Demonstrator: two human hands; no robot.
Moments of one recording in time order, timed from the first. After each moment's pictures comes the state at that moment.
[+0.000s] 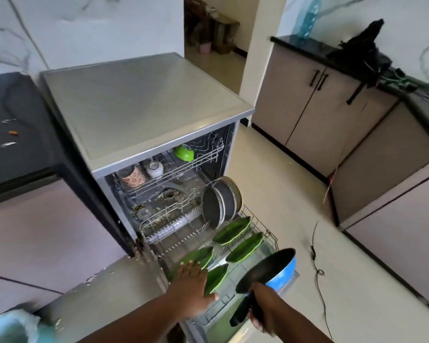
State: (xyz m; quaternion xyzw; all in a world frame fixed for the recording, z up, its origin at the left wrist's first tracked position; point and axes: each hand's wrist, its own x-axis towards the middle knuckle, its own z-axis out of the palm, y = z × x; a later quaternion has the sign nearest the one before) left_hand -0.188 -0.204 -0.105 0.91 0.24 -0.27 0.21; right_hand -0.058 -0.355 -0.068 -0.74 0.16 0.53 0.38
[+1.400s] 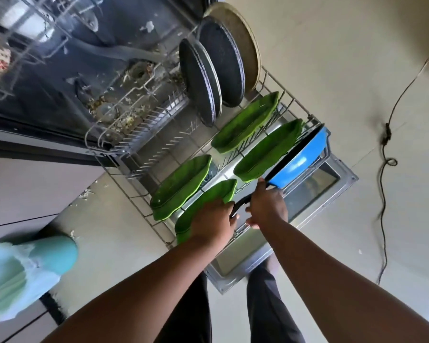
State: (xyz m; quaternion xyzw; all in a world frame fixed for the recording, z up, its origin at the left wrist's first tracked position) left_hand -0.034 -0.225 -0.373 0.90 0.31 -0.24 0.20; right_hand 0.075 -0.280 -0.395 -0.85 0.16 0.46 0.22
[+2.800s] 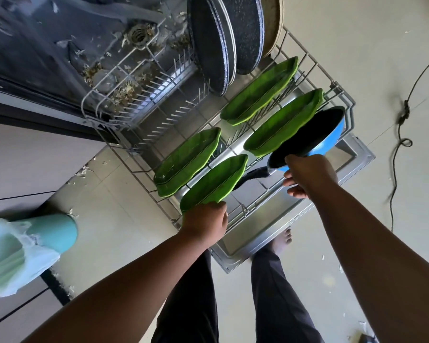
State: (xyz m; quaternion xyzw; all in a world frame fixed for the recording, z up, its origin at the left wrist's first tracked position) left_hand -0.107 -0.232 -0.415 0.91 0.25 -0.27 0.18; right_hand 0.119 -0.308 -0.390 -0.85 0.09 0.48 0.21
